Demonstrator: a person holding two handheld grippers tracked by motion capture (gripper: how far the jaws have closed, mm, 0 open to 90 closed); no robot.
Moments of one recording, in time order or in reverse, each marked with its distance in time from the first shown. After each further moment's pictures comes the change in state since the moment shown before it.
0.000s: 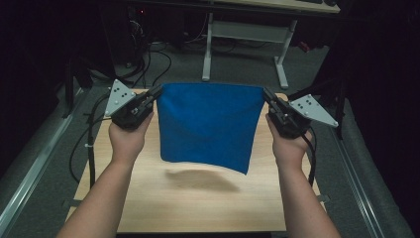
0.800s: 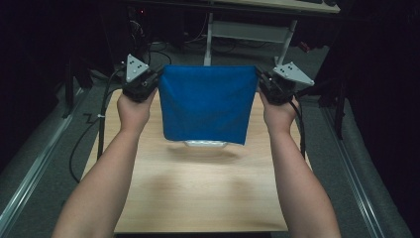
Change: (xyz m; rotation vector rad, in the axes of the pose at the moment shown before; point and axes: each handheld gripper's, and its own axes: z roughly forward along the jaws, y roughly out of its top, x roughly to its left) left arm 0.045 -0.003 0.077 0.121 0.119 0.044; right arm -0.034 0.001 0.092 0.109 -0.066 -0.020
